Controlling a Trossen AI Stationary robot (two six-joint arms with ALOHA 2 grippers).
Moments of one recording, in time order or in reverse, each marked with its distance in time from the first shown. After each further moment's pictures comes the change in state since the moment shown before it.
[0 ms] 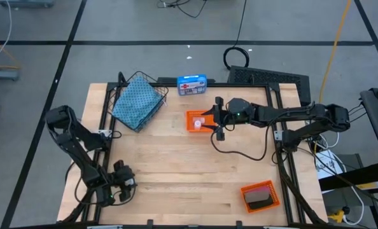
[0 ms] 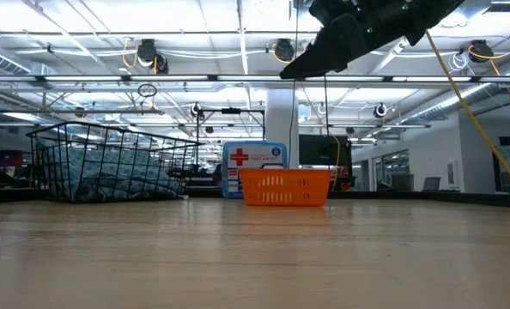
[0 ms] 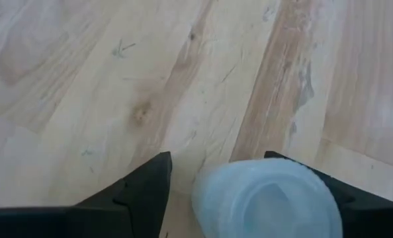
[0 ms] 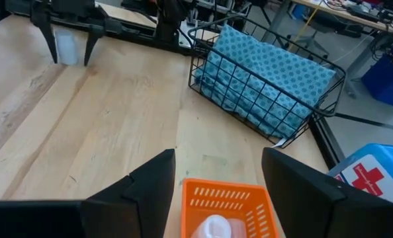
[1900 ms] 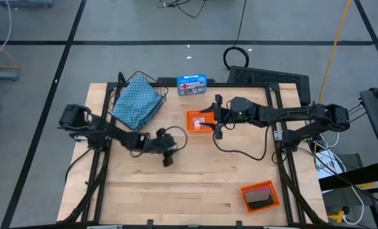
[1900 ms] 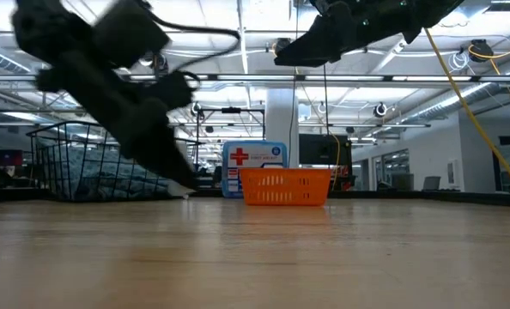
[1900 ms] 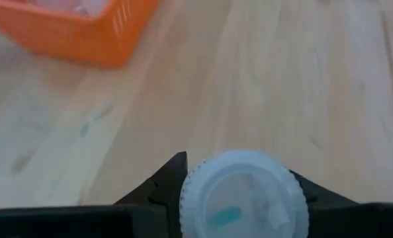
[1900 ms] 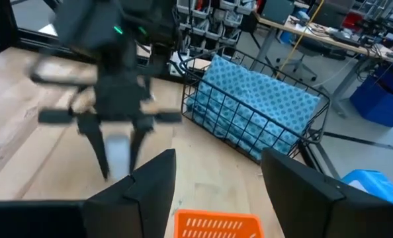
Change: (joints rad) left arm 0.951 0.101 0.040 0.695 0.214 1.183; right arm 0.000 0.000 0.000 0.102 -0.001 0.013
